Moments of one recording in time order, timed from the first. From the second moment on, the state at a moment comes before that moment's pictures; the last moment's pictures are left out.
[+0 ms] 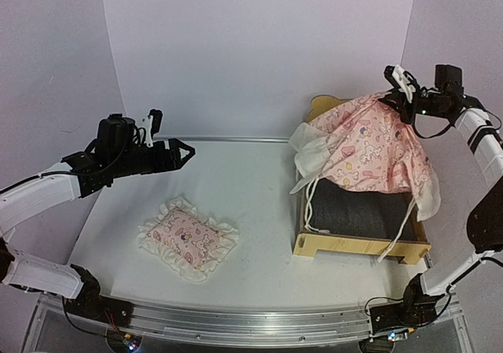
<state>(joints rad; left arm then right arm) -0.57 1.16 0.93 -0.15 0.14 -0.50 -0.11 1.49 1.60 -0.54 -0.78 -0.97</state>
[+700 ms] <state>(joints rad) -0.81 1.57 1.05 0.07 0.42 -0.53 -0.15 1.37 1.40 -0.58 -0.32 0.06</state>
